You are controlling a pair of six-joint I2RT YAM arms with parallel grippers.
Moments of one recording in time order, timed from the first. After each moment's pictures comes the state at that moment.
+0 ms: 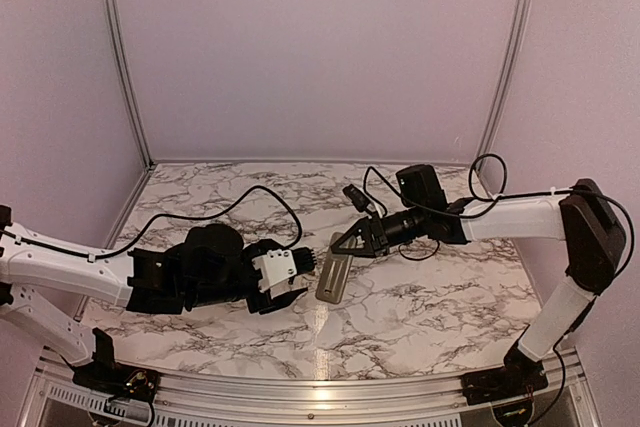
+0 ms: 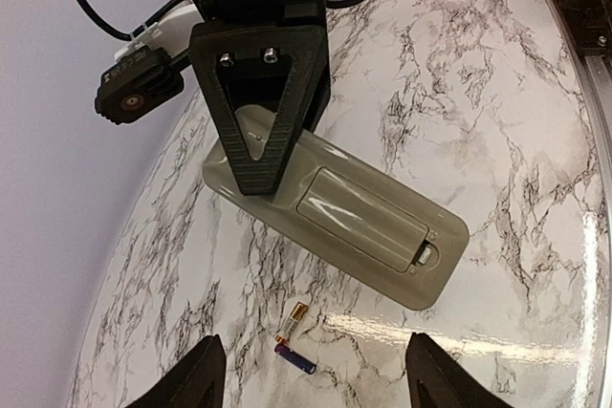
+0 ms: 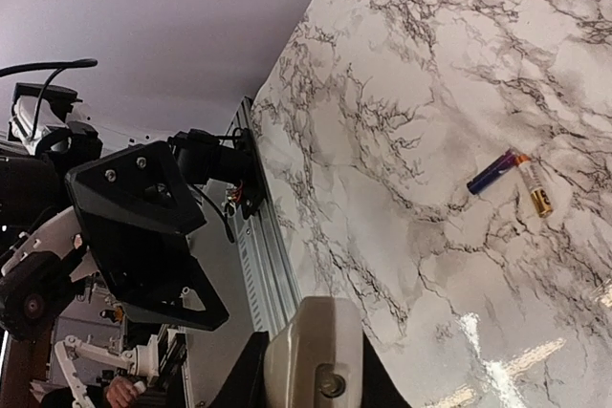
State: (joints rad) left arm -1.20 1.33 0.73 0.17 -0.20 0.43; right arm 0.63 1.63 0.96 0.08 -0.98 0.57
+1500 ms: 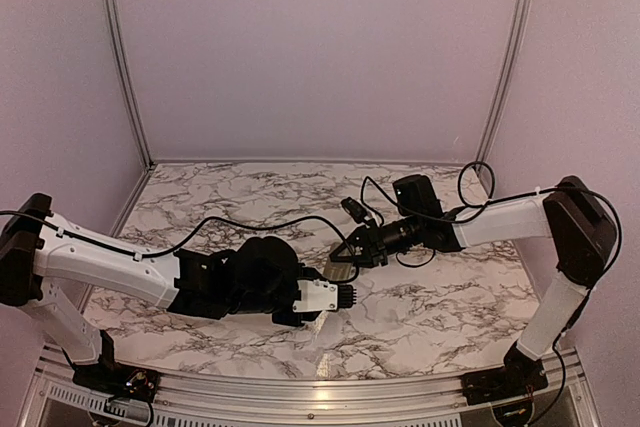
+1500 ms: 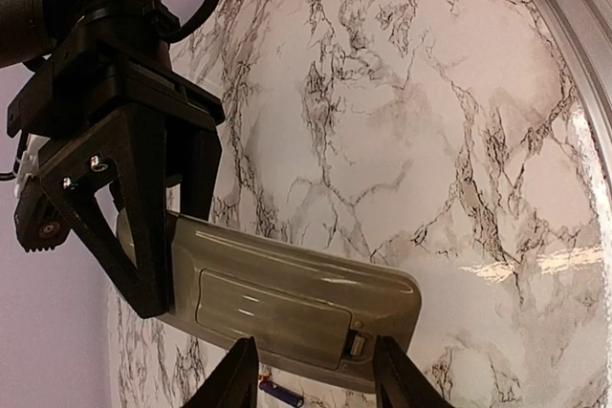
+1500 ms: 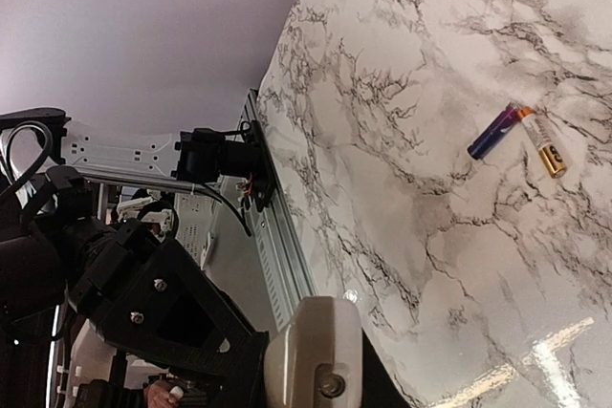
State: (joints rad) left arm -1.26 1.59 0.94 0.04 -0.20 0.66; right arm 0.64 1.70 0.91 0.18 -1.03 0.71
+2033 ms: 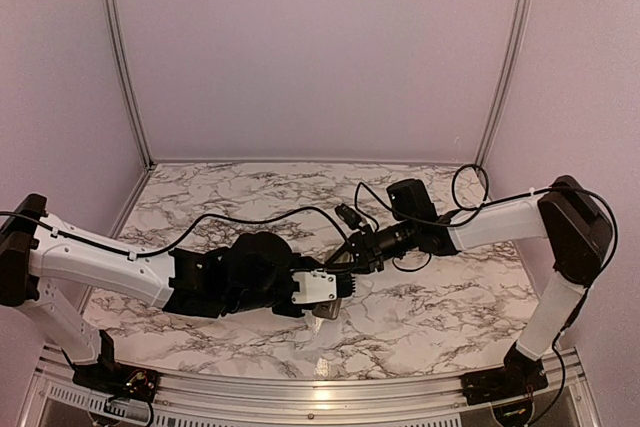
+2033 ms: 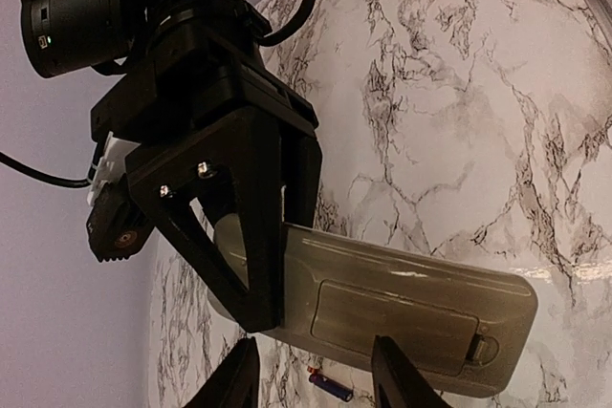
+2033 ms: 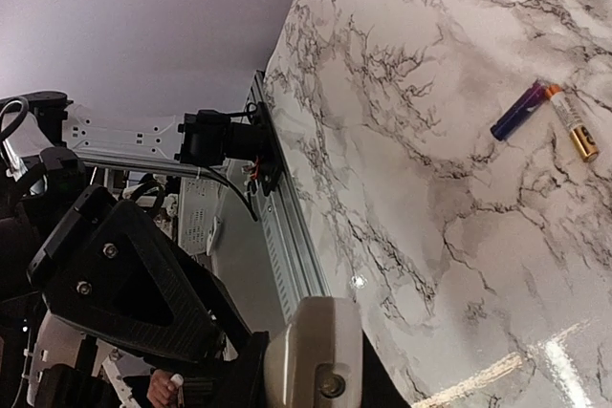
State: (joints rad) left arm -1.27 1.58 0.93 0.10 -0.31 0.70; right arm 0.67 1.72 0.91 0.18 -1.05 0.71
